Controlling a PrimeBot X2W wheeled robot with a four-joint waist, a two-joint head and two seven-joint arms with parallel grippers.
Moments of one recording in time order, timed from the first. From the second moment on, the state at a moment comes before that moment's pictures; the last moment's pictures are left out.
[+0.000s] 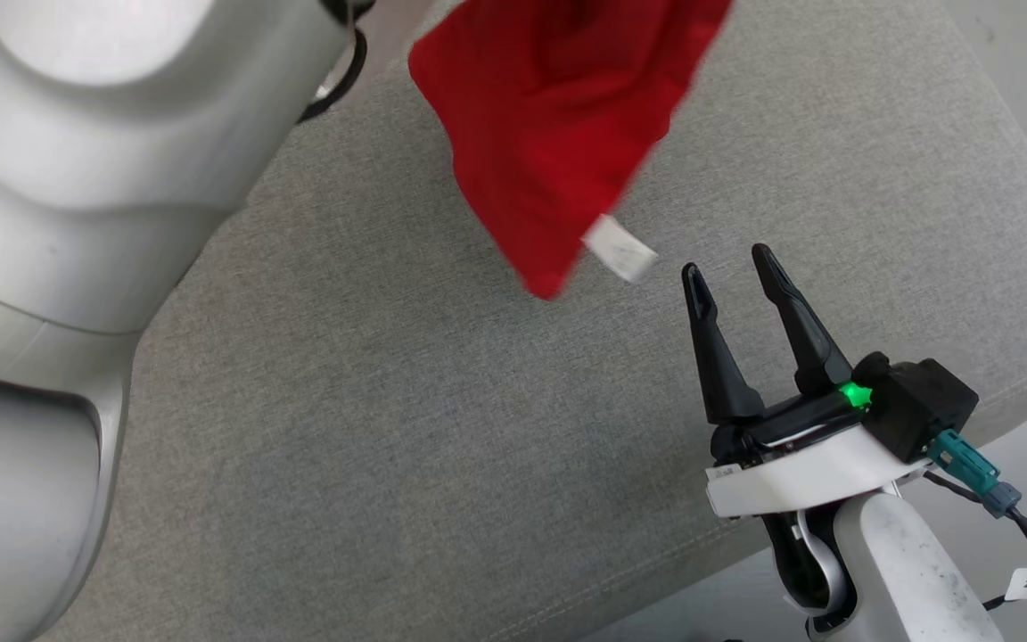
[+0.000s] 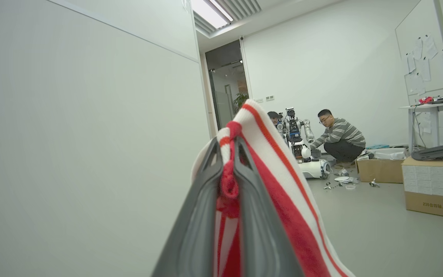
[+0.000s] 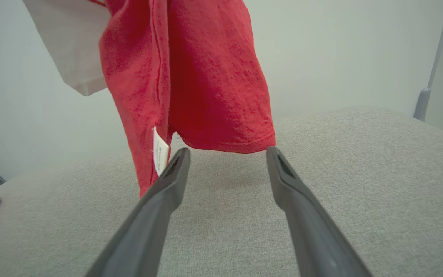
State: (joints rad) left arm -1.59 0.15 -0.86 0.48 -0.82 -0.13 -0.17; right arm -0.20 -0.05 0.24 0.00 0.29 0.13 -0.26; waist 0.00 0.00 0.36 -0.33
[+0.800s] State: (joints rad) left arm -0.41 0.34 -0.33 0.33 -0.79 -0.01 -0.26; right arm -0.10 -0.05 0.07 0.01 0.15 0.13 -0.26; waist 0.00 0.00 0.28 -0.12
